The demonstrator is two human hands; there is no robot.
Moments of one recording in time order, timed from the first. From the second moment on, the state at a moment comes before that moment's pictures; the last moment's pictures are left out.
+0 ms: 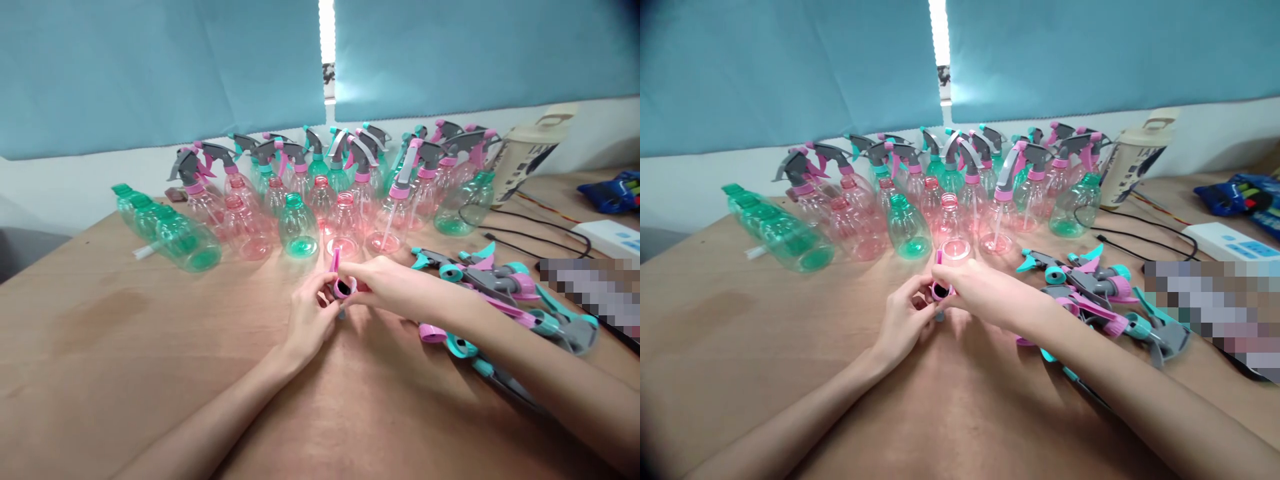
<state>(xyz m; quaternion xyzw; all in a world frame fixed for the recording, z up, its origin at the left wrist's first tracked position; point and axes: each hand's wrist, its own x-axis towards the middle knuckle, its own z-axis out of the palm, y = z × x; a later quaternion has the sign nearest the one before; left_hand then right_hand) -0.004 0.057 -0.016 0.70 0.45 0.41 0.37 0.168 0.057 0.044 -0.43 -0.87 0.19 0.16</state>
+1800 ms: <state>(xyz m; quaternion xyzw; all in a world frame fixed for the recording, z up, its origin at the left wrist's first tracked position) -0.001 0.052 -0.009 0.77 0.43 0.37 0.30 0.186 0.062 0.071 -0.52 -0.83 0.19 0.09</state>
